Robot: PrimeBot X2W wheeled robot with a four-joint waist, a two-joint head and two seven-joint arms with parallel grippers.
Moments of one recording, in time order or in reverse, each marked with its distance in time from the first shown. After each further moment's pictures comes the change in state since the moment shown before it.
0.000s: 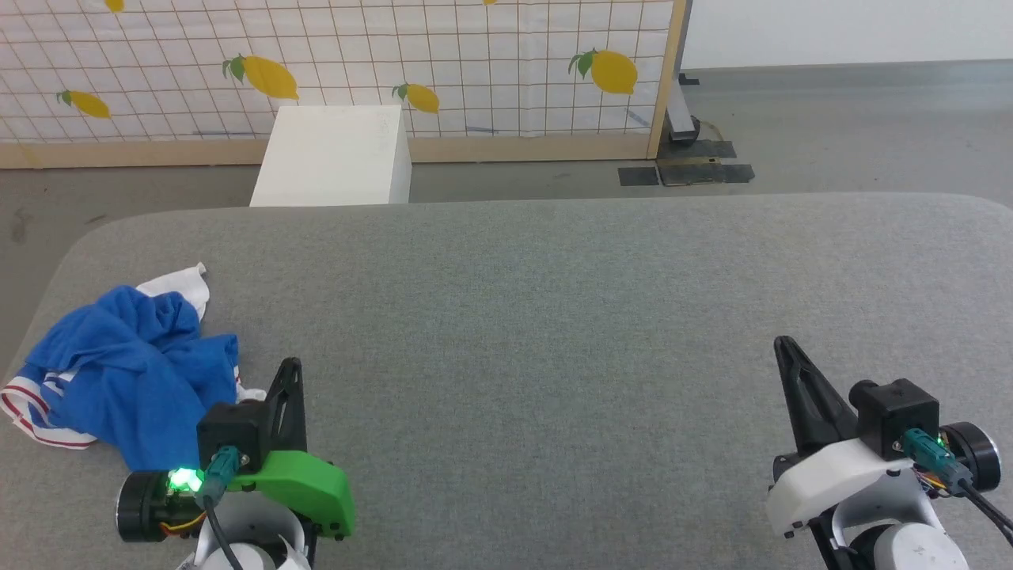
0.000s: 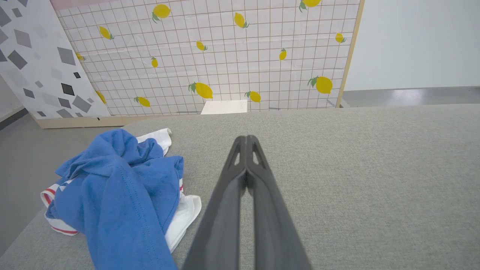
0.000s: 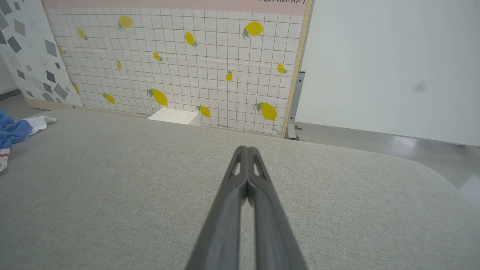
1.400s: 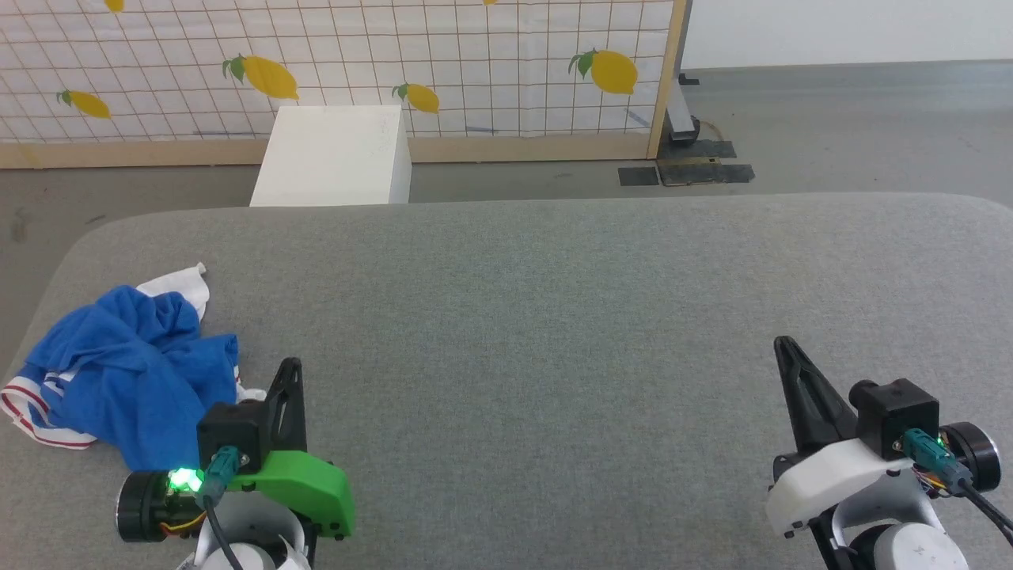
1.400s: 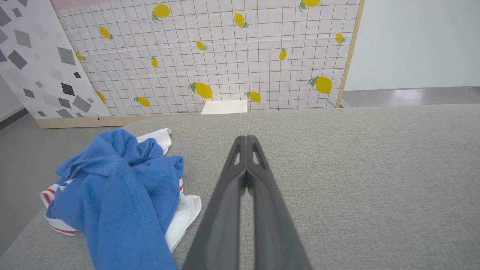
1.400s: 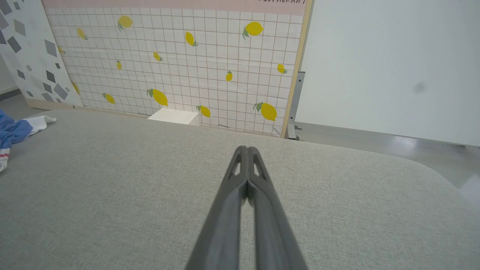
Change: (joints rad) left arm 0.000 0.000 0.000 0.000 0.000 0.000 0.000; right arm 0.000 0.000 0.000 0.000 0.000 0.000 0.000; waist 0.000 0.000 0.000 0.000
